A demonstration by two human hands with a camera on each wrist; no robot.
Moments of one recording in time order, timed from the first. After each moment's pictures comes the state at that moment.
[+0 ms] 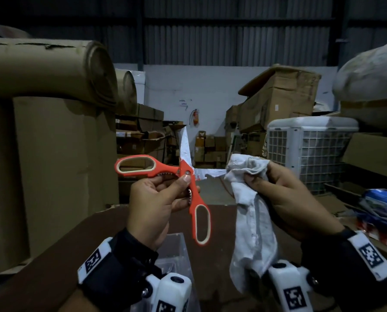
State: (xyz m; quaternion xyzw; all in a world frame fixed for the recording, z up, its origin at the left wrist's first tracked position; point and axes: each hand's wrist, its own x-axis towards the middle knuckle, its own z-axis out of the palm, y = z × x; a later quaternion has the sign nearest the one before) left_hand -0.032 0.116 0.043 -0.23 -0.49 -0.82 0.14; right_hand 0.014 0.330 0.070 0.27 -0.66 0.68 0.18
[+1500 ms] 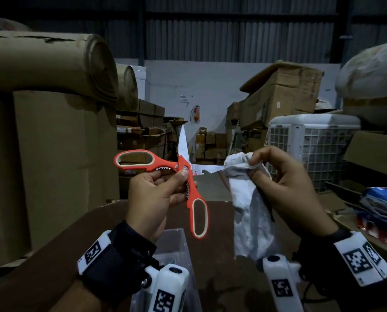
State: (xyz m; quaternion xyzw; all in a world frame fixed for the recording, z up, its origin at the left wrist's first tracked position) left_hand -0.036 0.111 0.043 -0.21 -0.52 -0.82 0.15; right_hand 0.008 0.335 0.066 0.24 -0.76 0.46 0.40
